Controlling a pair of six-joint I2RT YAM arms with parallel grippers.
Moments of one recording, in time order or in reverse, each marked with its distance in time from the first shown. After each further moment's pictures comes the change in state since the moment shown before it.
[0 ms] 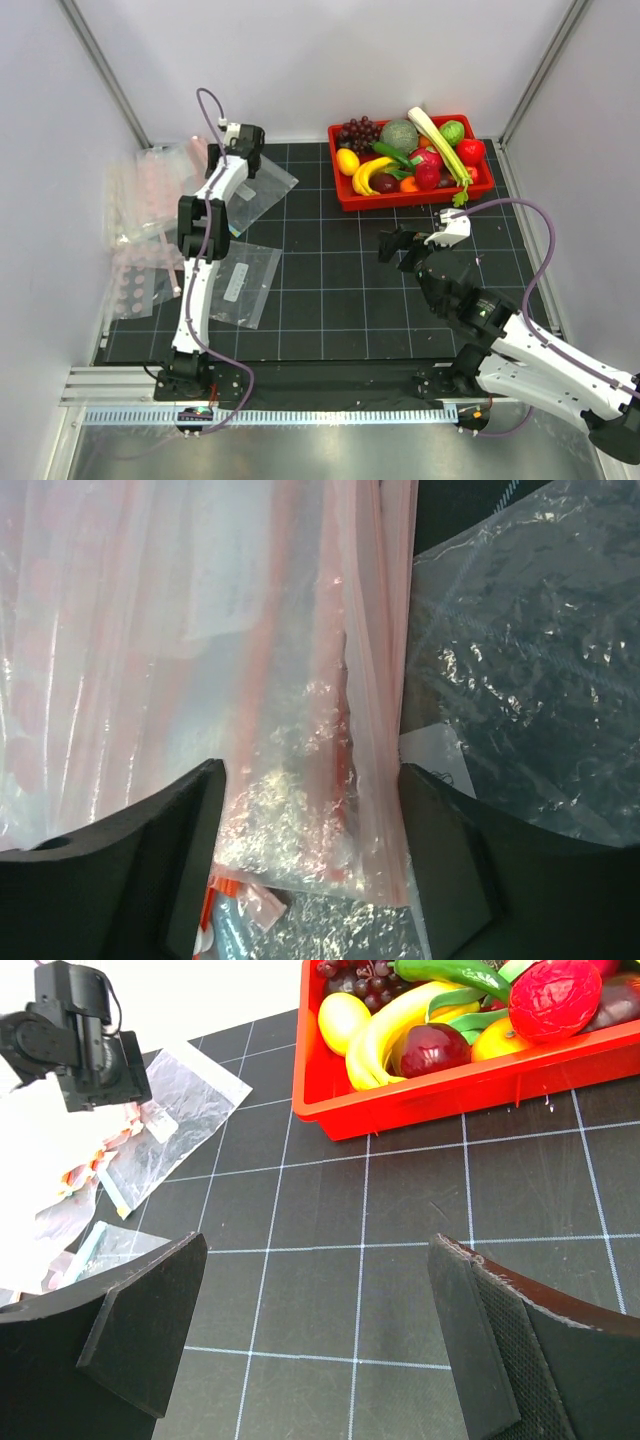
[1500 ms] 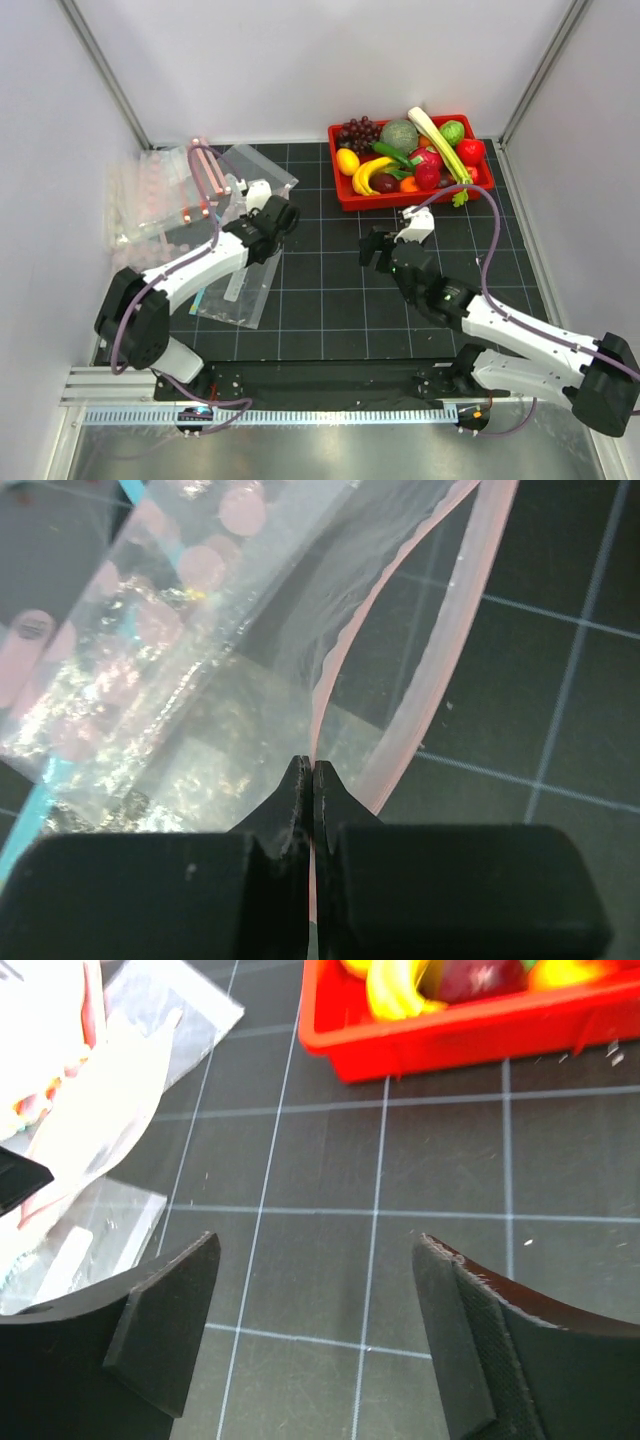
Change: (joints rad) left arm -0.466 -1.075 -1.230 0.121 0.165 -0.483; right arm 0.000 0.232 -0.008 0.106 -0.071 0.005
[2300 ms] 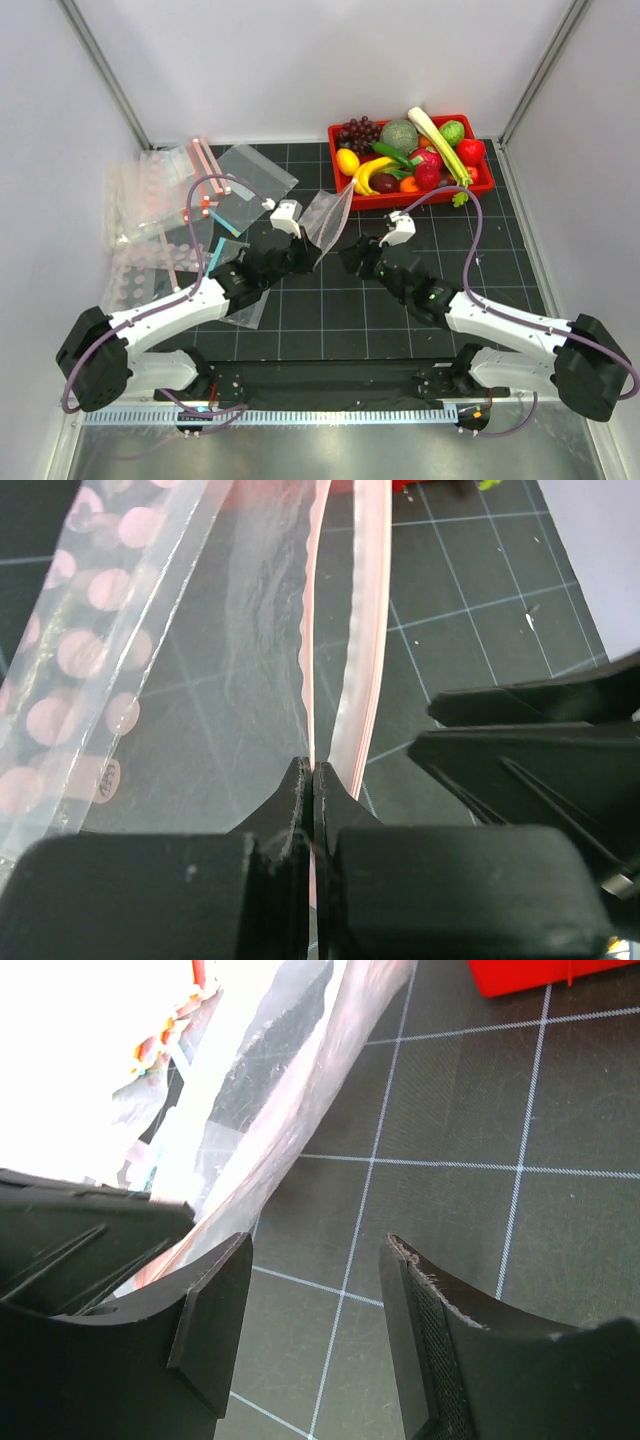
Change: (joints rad) left arm -0.194 -0.314 -0.337 0.559 0.480 0.095; right arm 0.000 0.138 -0.060 0.204 -0.249 0.186
